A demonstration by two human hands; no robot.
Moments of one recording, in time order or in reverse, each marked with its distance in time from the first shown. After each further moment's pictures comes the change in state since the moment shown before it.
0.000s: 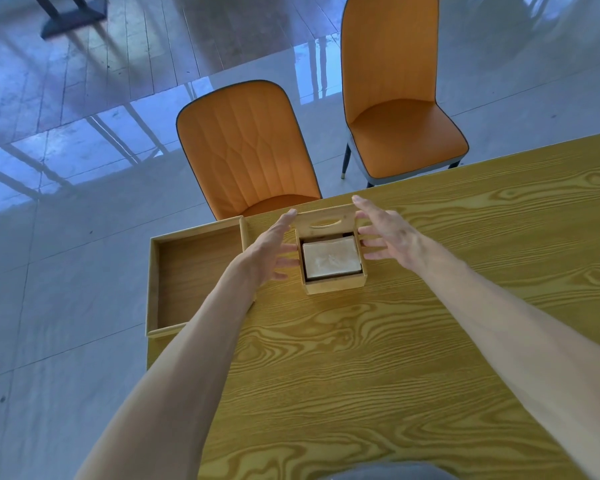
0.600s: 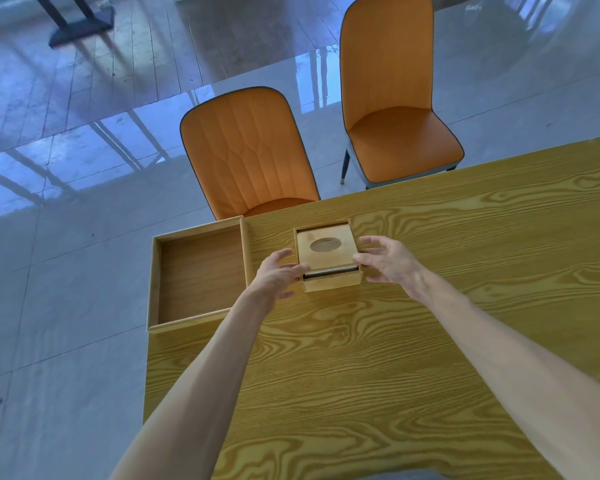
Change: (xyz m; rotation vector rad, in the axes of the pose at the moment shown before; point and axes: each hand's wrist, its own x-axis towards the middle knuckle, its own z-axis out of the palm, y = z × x) left_hand -0.013 -0.055 0.016 -0.025 0.098 0.072; right_hand -0.024 0.057 -0.004 0.000 0.000 -0.110
